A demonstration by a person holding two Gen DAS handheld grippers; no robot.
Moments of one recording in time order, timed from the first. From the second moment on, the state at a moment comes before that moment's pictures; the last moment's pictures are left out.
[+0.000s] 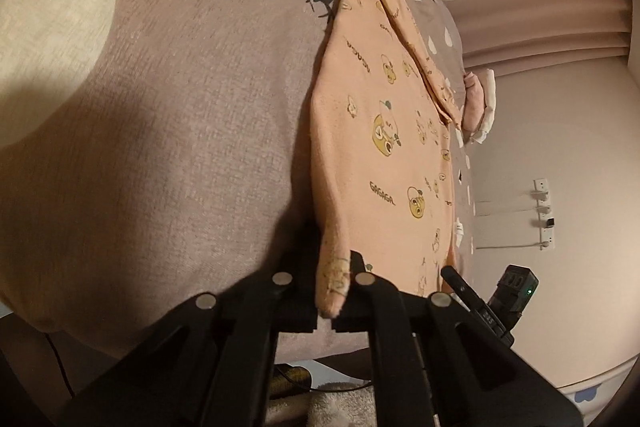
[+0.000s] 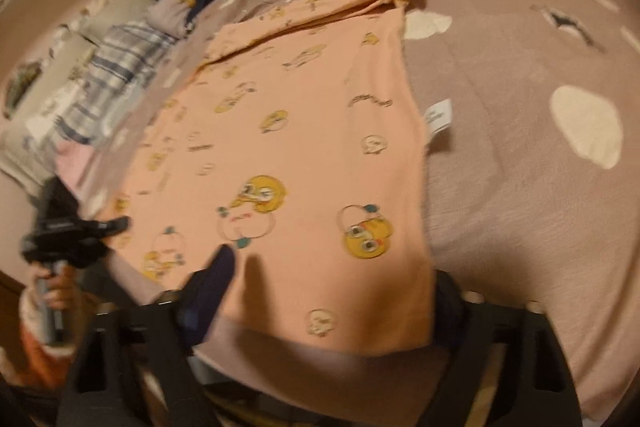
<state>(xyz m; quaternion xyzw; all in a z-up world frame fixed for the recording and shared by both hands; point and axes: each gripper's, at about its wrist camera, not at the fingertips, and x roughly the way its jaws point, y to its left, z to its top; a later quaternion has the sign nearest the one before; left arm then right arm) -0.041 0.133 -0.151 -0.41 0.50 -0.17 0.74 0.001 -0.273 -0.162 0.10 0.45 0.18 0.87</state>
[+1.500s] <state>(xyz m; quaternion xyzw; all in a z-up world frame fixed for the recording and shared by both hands) 0.005 0.107 -0.057 -0.34 0.41 -0.20 0.82 0.022 -0.310 -0.116 0.27 0.34 0.26 0.86</state>
